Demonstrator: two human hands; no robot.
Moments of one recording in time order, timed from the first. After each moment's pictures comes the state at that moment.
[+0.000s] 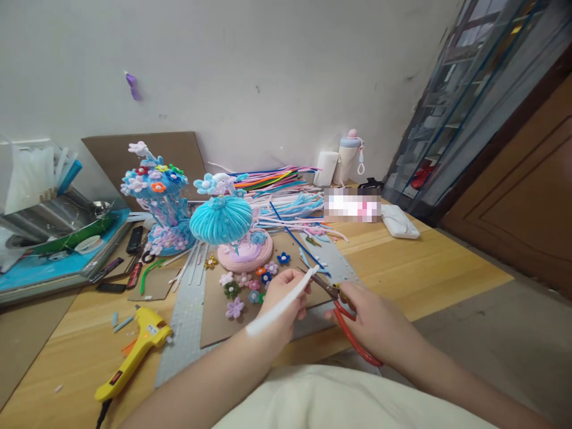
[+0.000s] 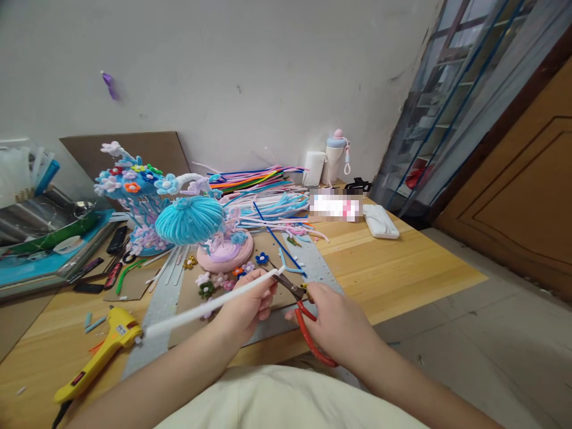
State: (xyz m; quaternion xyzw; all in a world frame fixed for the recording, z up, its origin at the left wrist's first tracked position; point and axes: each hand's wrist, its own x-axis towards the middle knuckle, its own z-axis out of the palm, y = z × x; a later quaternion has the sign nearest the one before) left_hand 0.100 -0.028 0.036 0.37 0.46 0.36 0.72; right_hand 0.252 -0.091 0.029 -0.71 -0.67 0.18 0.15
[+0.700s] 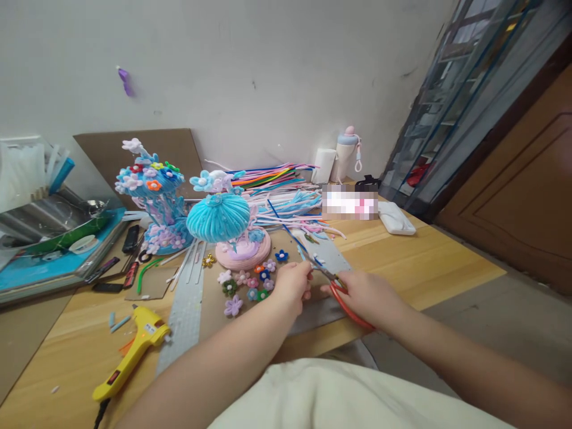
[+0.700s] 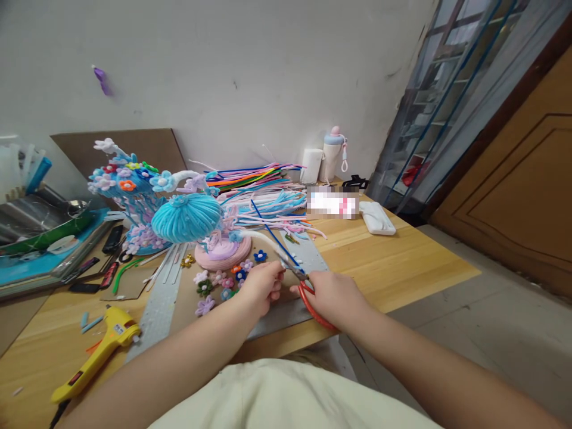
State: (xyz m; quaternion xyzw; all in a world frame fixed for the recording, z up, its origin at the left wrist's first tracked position) left_hand 0.129 0.002 0.017 0.36 0.53 0.32 0.70; right_hand 0.267 -0.061 0.017 -0.72 -0.69 0.09 0.02
